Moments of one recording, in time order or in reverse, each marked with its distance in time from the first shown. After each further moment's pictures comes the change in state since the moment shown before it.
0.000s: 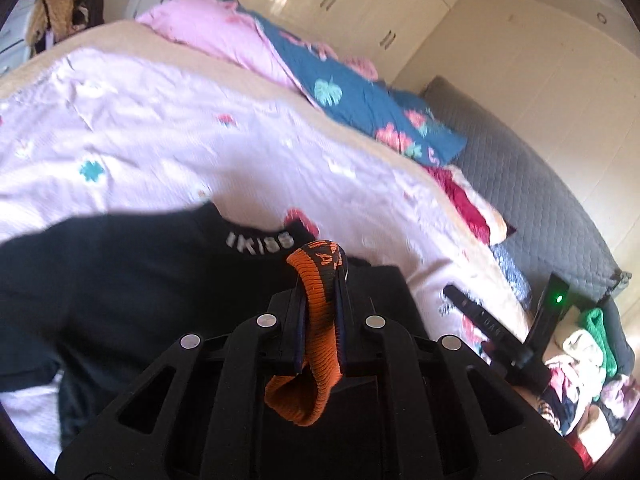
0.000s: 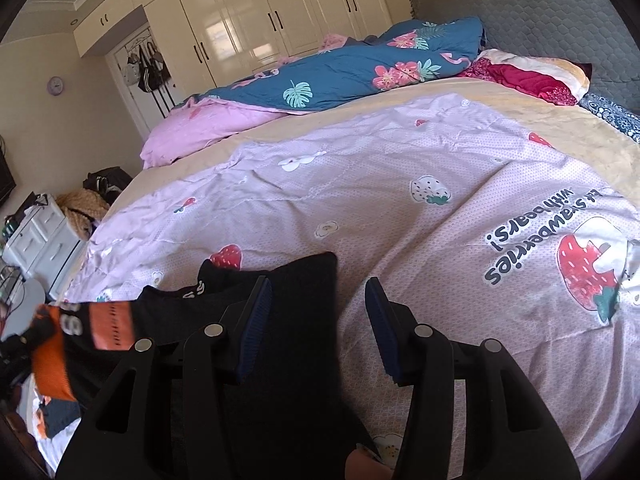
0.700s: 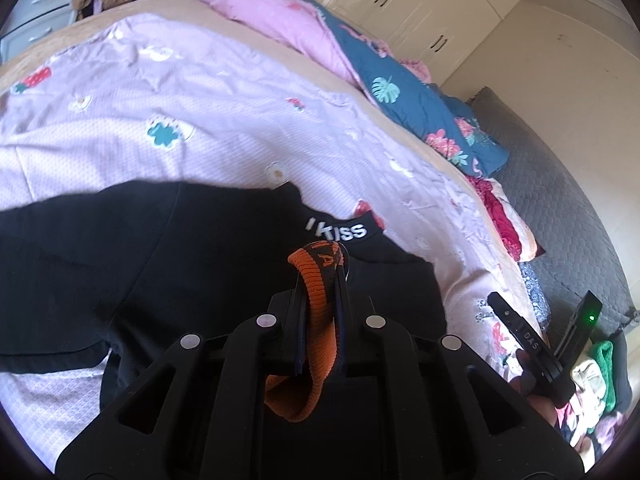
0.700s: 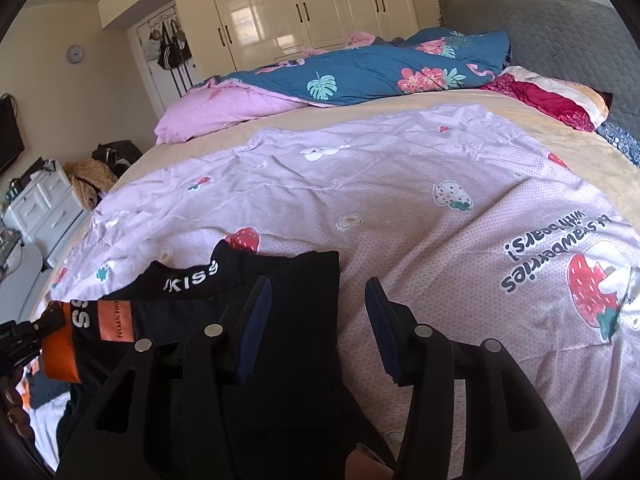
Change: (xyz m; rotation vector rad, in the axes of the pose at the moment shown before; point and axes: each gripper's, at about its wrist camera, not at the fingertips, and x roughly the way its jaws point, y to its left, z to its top) left arm -0.004 0.065 -0.008 -0.134 0.051 0.117; right arm 0.006 0.025 -0.007 -0.118 0.026 0.006
